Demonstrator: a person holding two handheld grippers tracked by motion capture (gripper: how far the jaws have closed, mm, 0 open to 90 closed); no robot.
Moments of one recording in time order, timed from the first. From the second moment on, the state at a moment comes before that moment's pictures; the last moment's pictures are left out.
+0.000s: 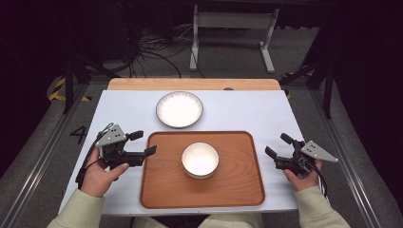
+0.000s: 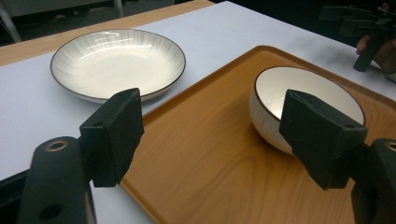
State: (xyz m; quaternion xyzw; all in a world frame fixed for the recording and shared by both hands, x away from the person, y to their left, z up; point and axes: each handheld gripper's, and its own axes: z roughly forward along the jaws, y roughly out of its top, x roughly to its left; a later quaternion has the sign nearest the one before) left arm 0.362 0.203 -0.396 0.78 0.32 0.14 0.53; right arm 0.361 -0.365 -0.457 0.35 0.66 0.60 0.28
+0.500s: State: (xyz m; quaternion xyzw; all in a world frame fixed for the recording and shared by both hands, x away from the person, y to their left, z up) left arm 0.355 0.229 -0.427 0.76 0.34 0.15 0.54; right arm 0.361 -0.365 -0.457 0.35 0.66 0.60 0.28
